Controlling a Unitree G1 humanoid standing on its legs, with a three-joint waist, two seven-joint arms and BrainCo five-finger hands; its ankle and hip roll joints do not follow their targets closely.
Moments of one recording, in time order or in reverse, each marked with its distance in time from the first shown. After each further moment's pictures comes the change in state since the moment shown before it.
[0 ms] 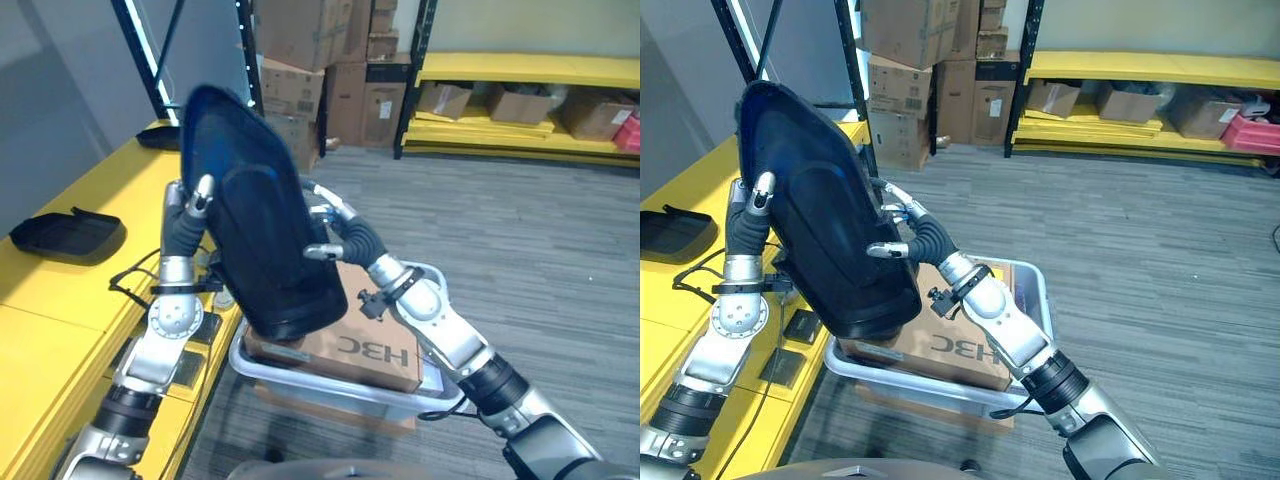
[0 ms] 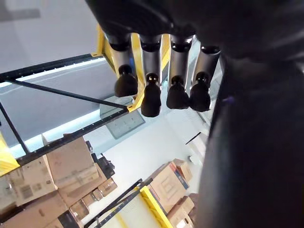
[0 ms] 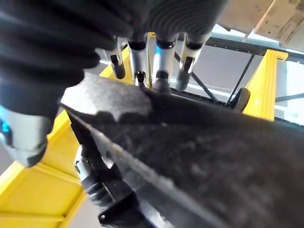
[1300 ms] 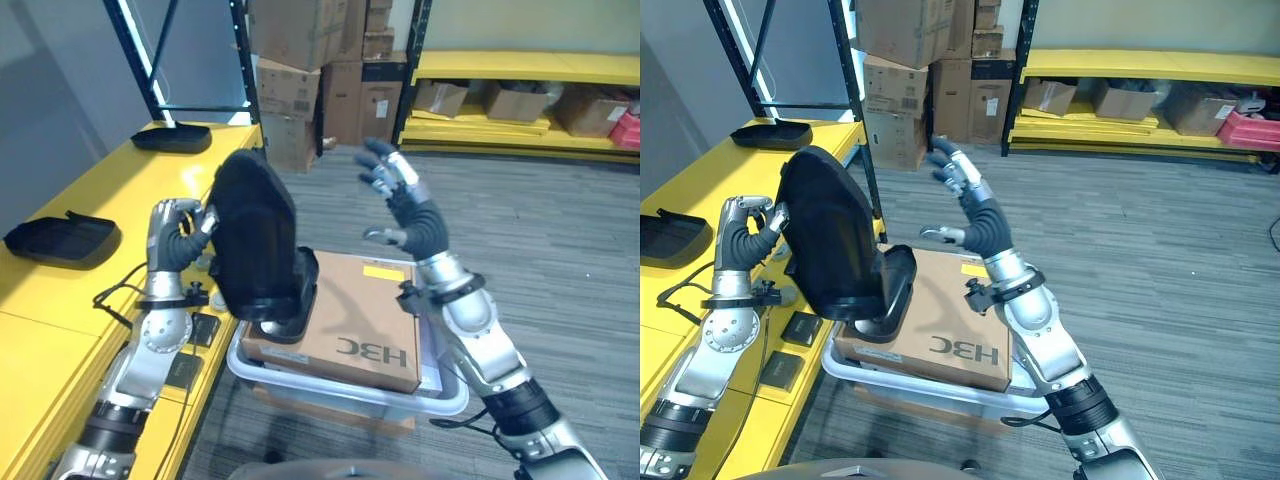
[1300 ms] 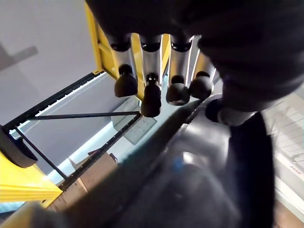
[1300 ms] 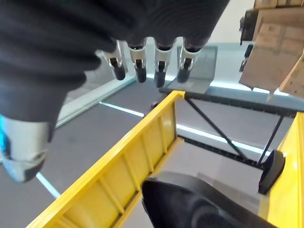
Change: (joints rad) left arm 0.108 0.028 0.082 0.026 0.216 0.027 0.032; right arm 0.212 -0.019 -0.321 -0.122 -0.018 -0.125 -0.064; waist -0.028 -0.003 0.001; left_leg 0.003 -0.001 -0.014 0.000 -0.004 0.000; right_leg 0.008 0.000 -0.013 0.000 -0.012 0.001
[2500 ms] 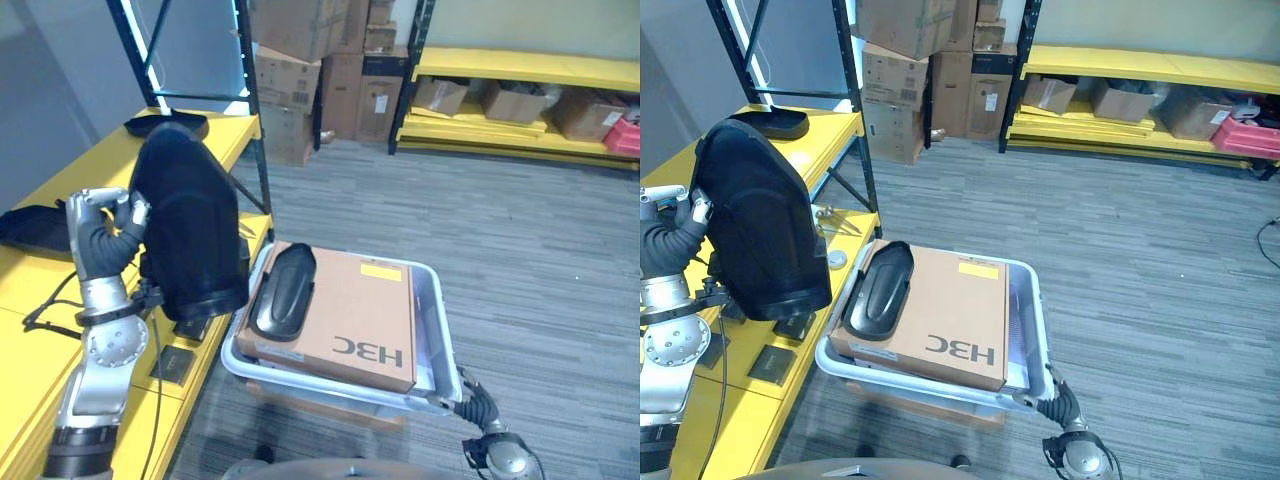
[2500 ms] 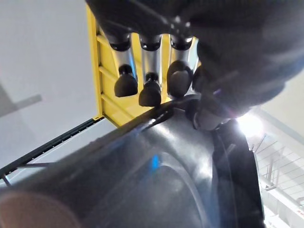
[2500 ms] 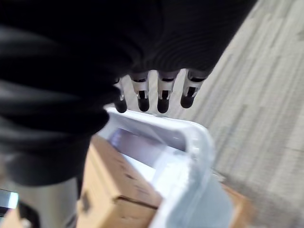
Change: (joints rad) left arm 0.106 0.002 0.232 -0.157 -0.061 -0.084 0.017; right arm 0.346 0.048 -0.067 1.114 -0.274 0.120 -0.125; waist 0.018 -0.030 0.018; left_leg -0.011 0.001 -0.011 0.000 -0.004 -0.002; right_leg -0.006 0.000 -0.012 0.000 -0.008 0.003
